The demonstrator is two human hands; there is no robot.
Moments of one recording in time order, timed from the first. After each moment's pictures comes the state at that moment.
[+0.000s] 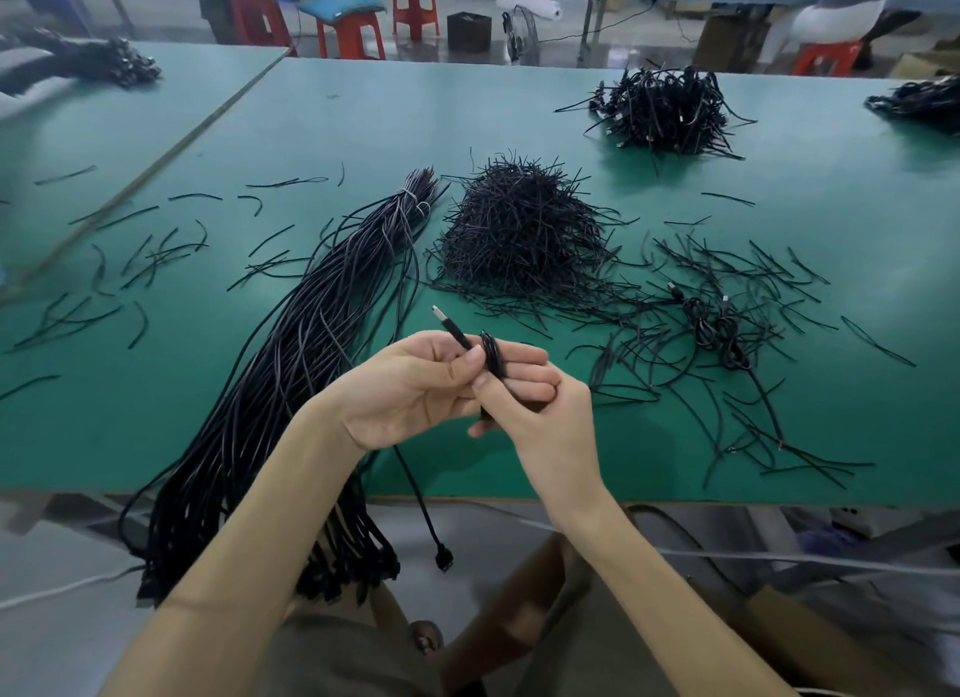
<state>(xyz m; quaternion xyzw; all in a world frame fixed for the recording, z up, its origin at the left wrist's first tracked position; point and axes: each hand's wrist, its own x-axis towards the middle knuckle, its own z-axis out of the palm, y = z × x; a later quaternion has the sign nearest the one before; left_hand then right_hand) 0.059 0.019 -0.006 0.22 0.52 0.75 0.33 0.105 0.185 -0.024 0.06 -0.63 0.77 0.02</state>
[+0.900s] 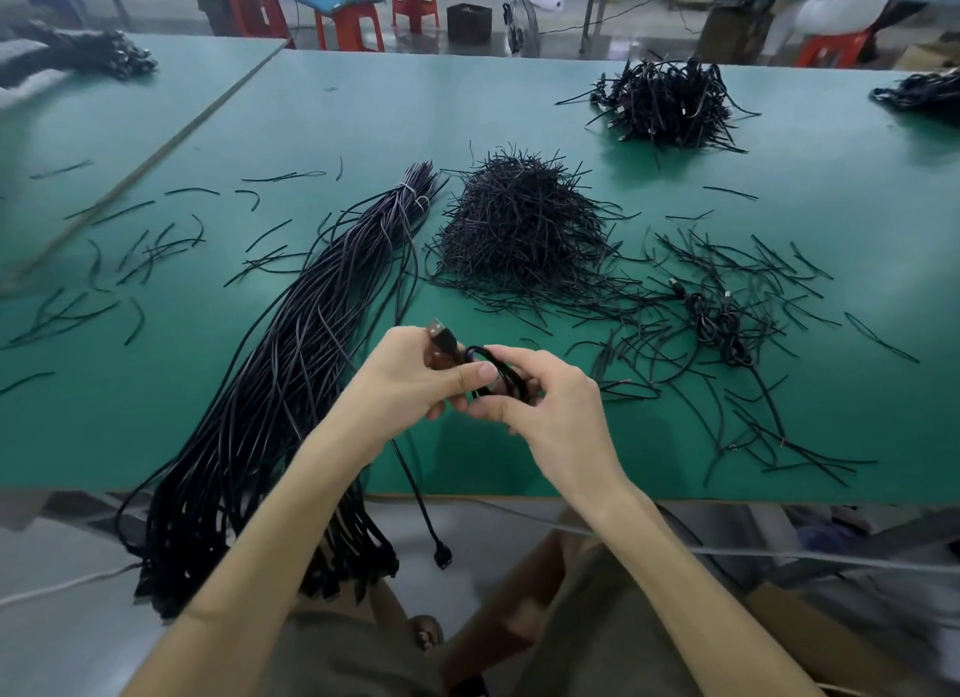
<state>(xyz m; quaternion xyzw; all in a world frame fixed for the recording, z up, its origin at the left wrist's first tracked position) 0.073 0.028 -0.002 0.04 0.80 0.59 0.07 0.089 0.204 -0.030 0.08 -0.80 0.59 0.02</state>
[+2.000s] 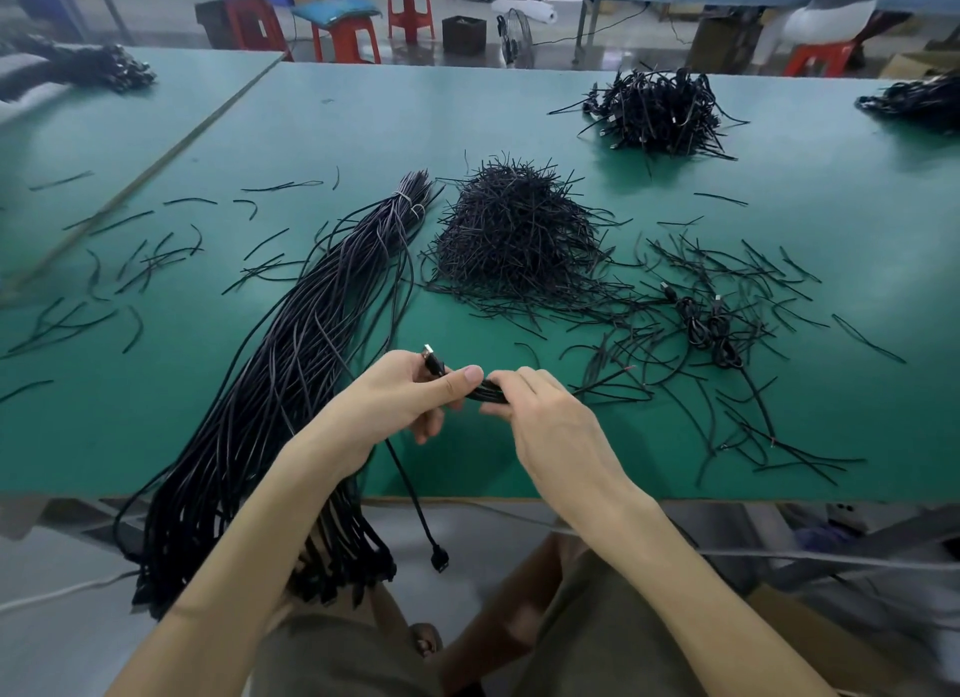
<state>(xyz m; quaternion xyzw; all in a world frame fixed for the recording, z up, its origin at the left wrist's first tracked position) 0.076 0.020 -0.012 0.01 0.78 0.60 0.16 0.100 0.212 -0.028 0.22 -0.95 0.20 0.08</state>
